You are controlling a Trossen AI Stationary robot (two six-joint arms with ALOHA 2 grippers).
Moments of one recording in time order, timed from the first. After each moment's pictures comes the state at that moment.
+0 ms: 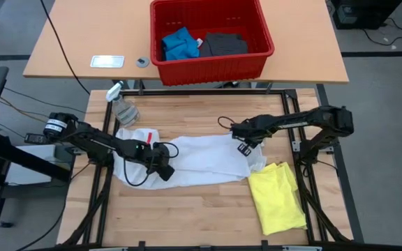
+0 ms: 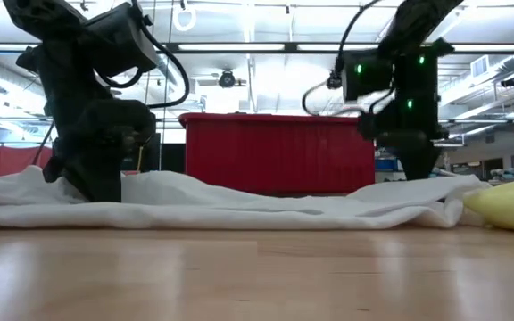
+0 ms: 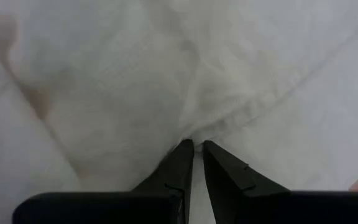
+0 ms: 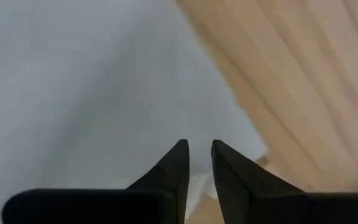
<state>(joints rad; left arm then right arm) -0.14 1.43 0.60 -0.33 -0.08 -1.01 -0.19 1.57 0.91 -0.93 0.21 0.58</state>
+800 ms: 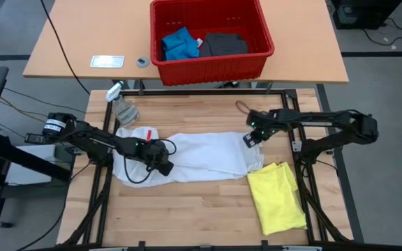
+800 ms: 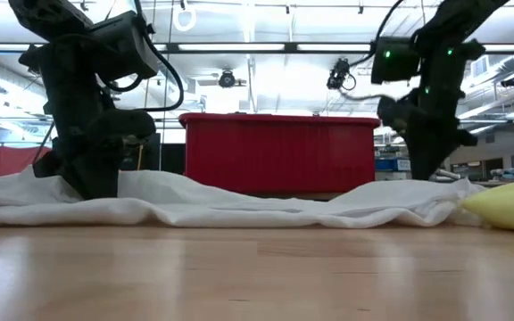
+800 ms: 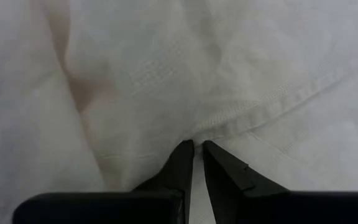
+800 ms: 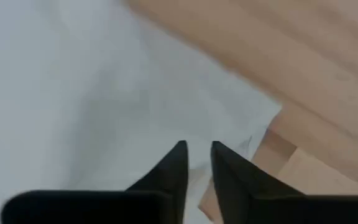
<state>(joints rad) -0.11 1.43 0.60 -0.42 -0.10 -1.10 -0.35 1.27 0.73 -0.77 0.01 0.72</state>
